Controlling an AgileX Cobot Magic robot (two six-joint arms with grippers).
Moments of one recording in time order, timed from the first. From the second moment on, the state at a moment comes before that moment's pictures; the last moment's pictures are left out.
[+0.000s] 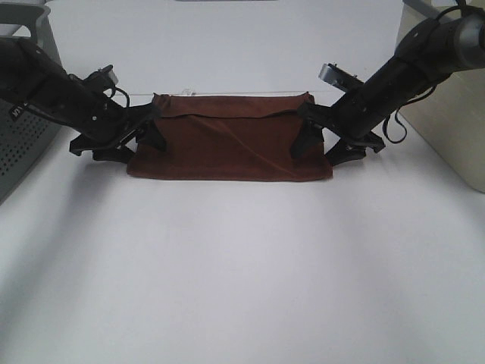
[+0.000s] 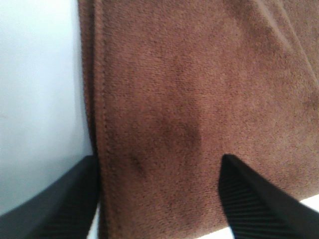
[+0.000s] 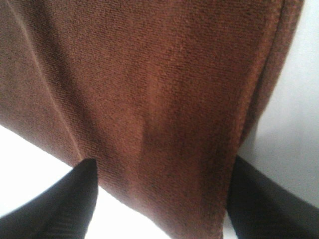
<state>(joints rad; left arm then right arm) -0.12 2.32 -1.57 -0.82 0.59 0.38 0.13 2.35 -1.67 0.72 0.86 -0.42</state>
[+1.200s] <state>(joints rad) -0.13 2.09 -1.24 -0.65 0.69 0.30 0.13 2.10 -1.27 0.57 0.78 -0.31</state>
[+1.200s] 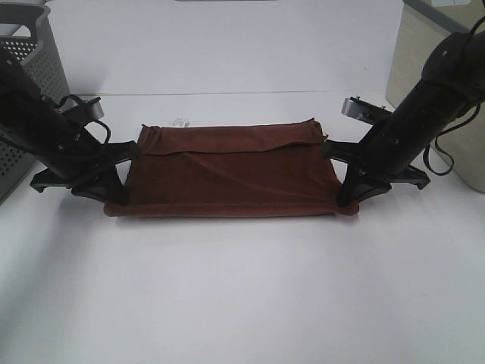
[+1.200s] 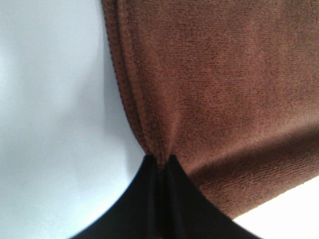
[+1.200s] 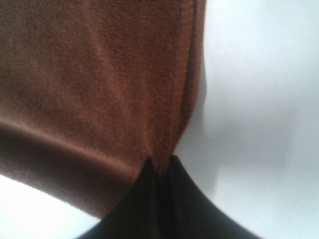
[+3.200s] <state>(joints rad) -0.12 2.35 -1.71 -0.55 0.53 0.07 0.13 2.41 -1.99 0.43 0.91 -0.25</state>
